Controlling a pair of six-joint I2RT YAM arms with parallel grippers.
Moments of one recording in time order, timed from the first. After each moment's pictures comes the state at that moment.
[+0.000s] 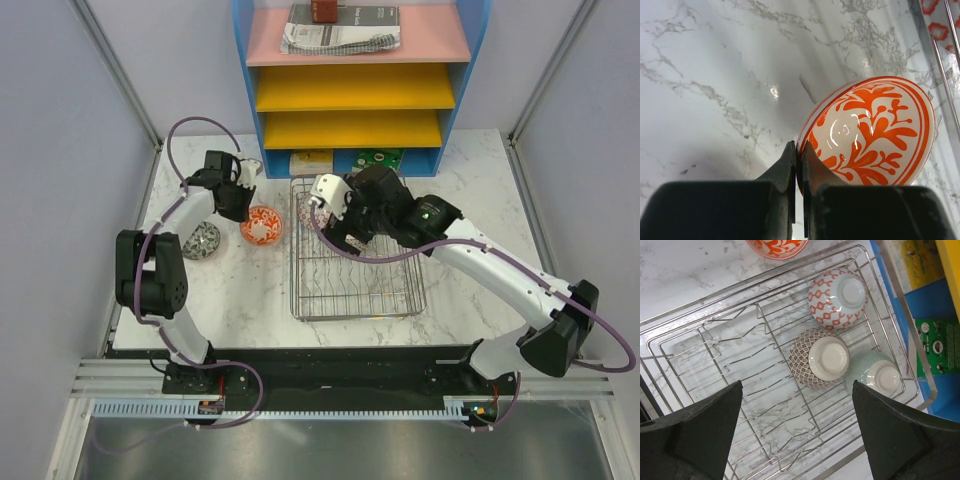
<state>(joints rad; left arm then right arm) -0.12 1.77 1.28 -0.53 0.18 0.27 0.80 1.42 1.45 -0.69 -0.06 -0.40</state>
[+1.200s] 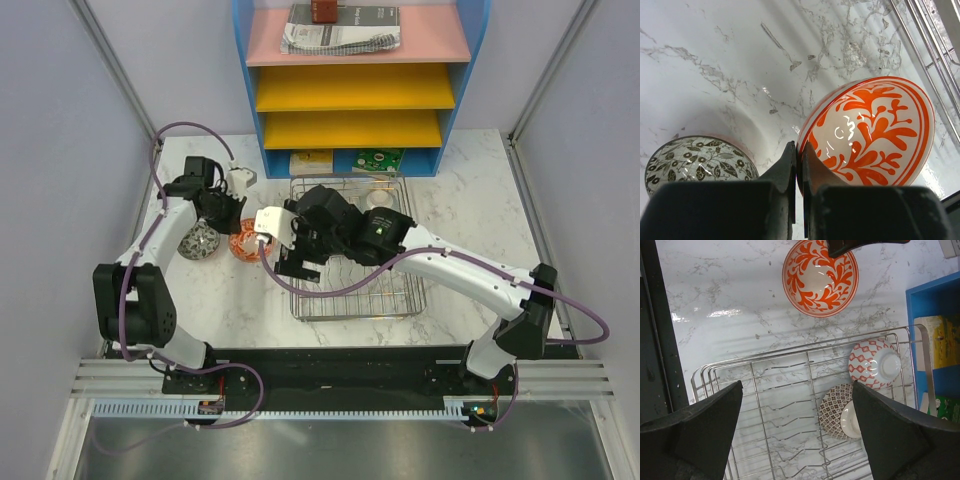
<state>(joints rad) -0.06 1.54 1.22 -0.76 0.31 0.46 1.07 1.61 1.65 -0.73 -0.05 -0.45</state>
